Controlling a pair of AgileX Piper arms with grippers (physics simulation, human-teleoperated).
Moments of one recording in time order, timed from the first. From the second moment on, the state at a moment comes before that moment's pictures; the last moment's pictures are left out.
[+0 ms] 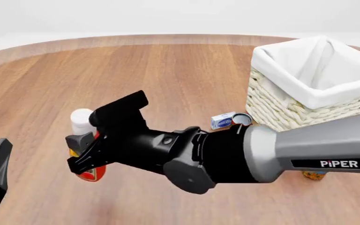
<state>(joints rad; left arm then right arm) 0.00 0.01 0.00 0.00 0.00 1.11 1.81 -1.06 -0.37 0.28</state>
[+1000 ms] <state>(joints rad) 0.00 0.01 0.00 0.00 0.00 0.84 1.59 -0.95 -0.42 0.27</state>
